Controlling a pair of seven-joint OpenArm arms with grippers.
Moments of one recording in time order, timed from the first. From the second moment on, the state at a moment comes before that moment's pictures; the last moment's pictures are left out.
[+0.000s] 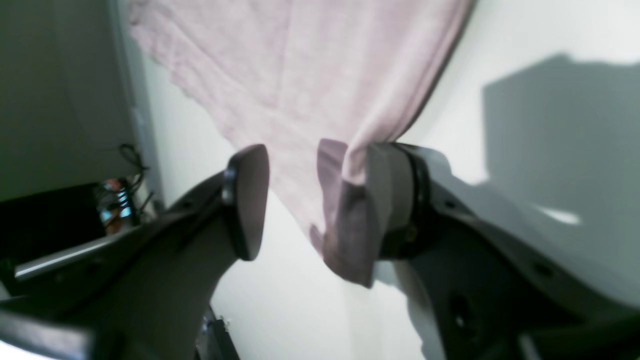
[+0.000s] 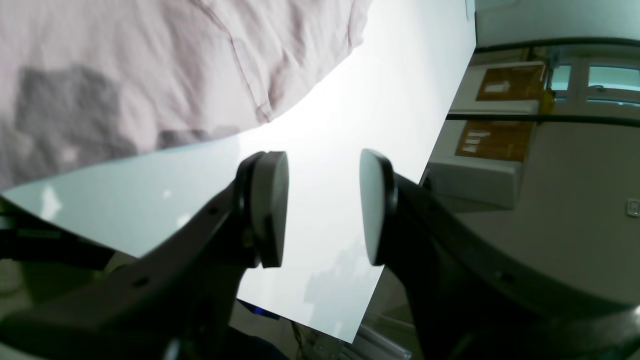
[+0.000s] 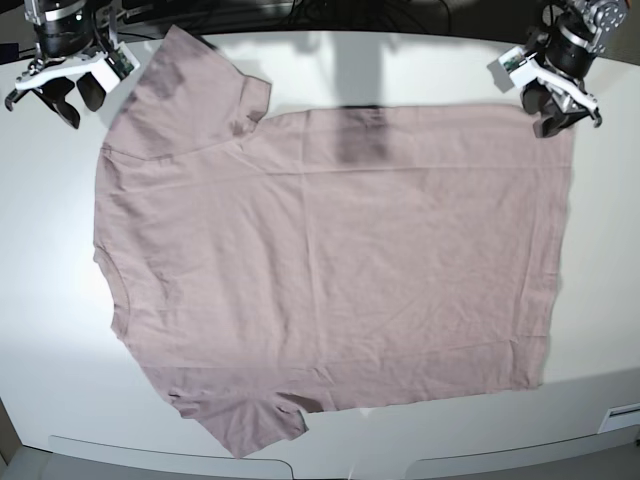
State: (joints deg) left arm 36.7 -31.2 8.3 91.3 43.3 -4.7 4.9; right arm -64.0 48.1 0.5 128.6 -29.2 -14.3 -38.3
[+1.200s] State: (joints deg) left arm 35.9 -30.3 8.3 89.5 43.3 -3.5 10.7; right arm -63.9 43.9 0.5 129.2 -22.5 11.5 -39.3
